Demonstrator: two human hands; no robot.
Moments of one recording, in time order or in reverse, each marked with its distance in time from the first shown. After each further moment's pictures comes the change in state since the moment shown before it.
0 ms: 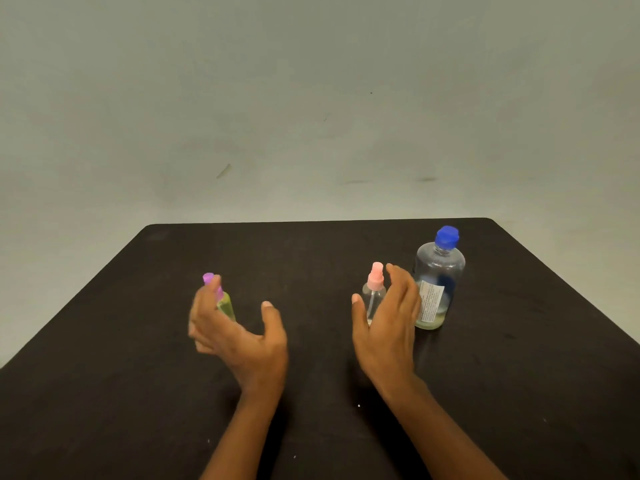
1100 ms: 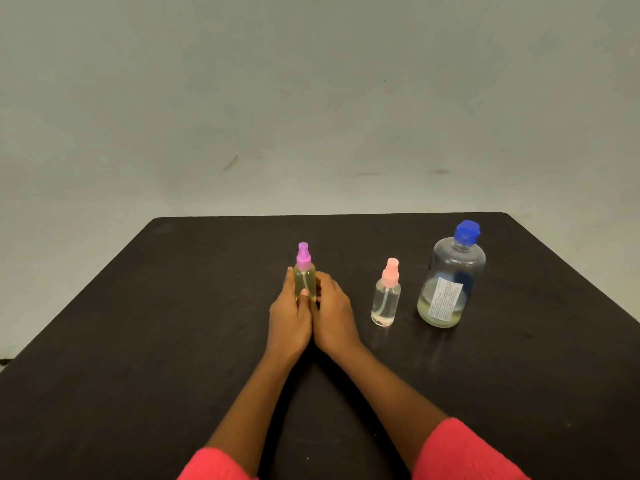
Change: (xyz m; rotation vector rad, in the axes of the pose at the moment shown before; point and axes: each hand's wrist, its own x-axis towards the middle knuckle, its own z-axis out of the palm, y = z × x) left_hand 0.011 -0.031 0.043 -0.016 -0.842 -0.270; right_hand -0.002 -0.011 0.088 0.256 -0.528 0.092
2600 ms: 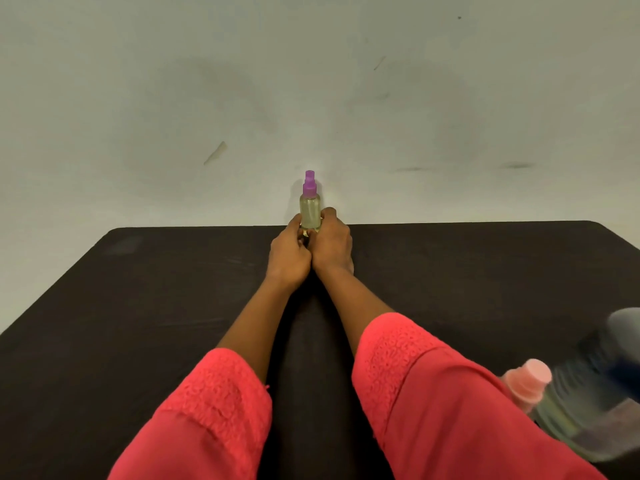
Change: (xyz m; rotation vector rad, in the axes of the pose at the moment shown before) left_hand 0.234 -0.049 0.012 0.086 -0.053 0.065; right_hand 0.240 0.032 0.072 -0.221 0.119 0.192
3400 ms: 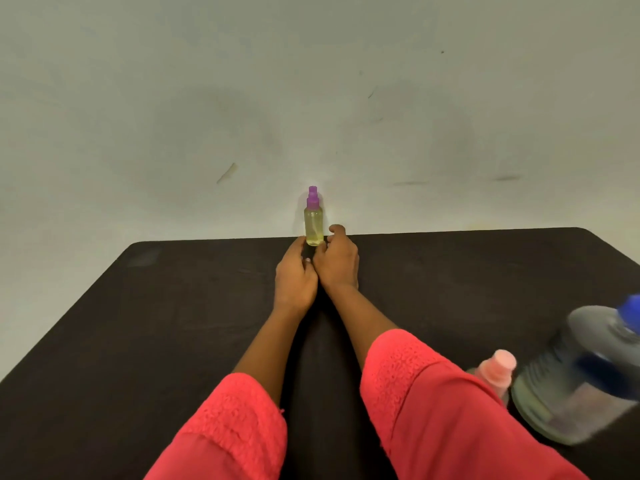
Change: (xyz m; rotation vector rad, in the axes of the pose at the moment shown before) left_hand -0.039 0.017 -0.001 -0.017 0.091 -0.006; right_hand -0.027 -0.004 -0.021 0.118 0.026 0.037
